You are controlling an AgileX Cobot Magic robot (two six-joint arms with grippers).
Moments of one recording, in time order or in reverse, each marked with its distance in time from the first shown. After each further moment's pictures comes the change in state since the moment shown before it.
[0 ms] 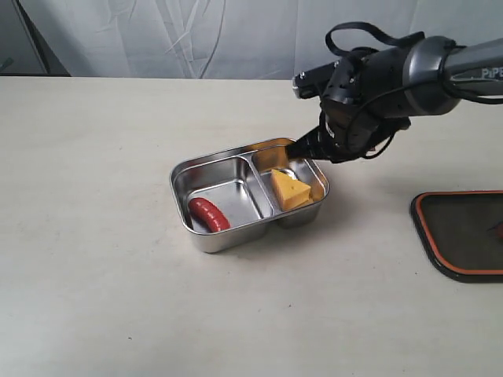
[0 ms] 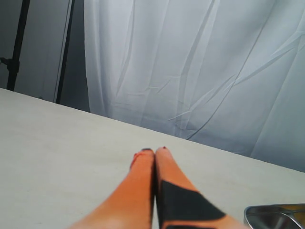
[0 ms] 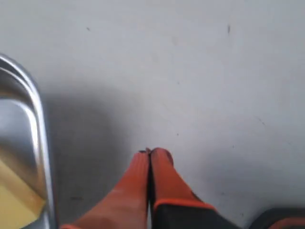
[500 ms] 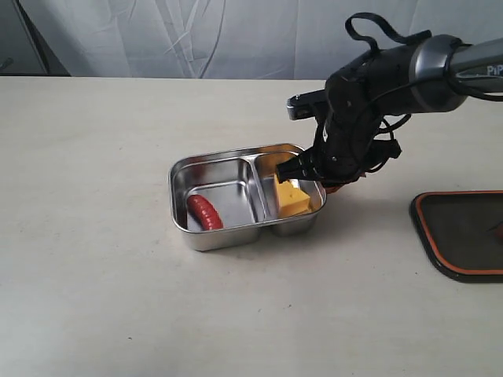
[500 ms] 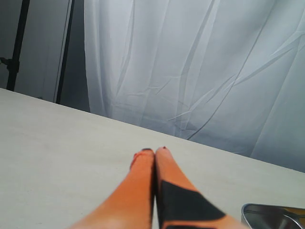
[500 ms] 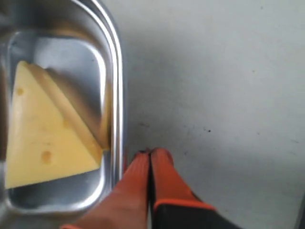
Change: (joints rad) left arm 0.000 0.000 0.000 0.000 0.000 0.000; right arm -0.016 -0.016 0.000 0.466 0.059 -0.408
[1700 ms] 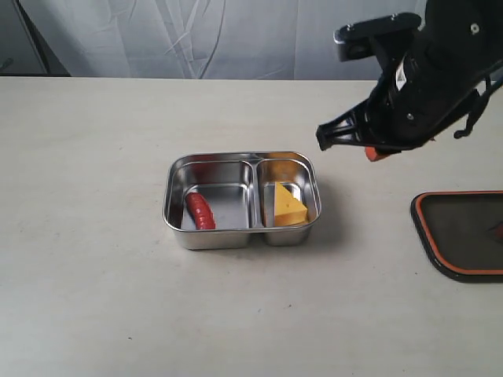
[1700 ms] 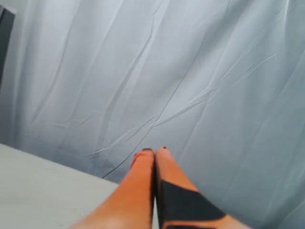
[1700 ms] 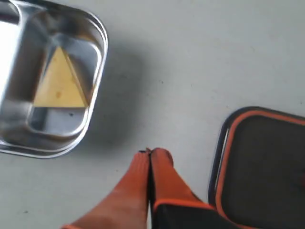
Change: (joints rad) left arm 0.000 -0.002 0.000 -0.094 -0.290 -0.131; right arm -0.007 -0.434 0.130 0.005 0.185 -0.072
